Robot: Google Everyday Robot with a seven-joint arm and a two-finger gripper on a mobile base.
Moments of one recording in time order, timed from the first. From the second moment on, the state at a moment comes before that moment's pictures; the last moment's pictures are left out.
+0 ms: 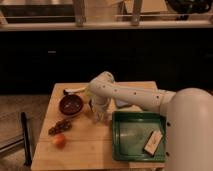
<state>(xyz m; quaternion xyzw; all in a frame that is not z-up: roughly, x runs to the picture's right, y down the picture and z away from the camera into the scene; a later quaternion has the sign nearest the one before) -0.038 0.150 0.831 -0.30 -0.22 -0.43 0.82</state>
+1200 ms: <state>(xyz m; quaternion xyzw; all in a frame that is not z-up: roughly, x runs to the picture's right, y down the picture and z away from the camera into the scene) -0.066 0.203 0.800 -0.31 -0.29 -0.47 0.77</state>
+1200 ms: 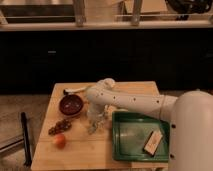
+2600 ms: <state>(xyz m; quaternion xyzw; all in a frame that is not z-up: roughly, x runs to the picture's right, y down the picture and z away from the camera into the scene) -0.077 0.198 0.805 -0.29 -0.28 -0.46 0.79</state>
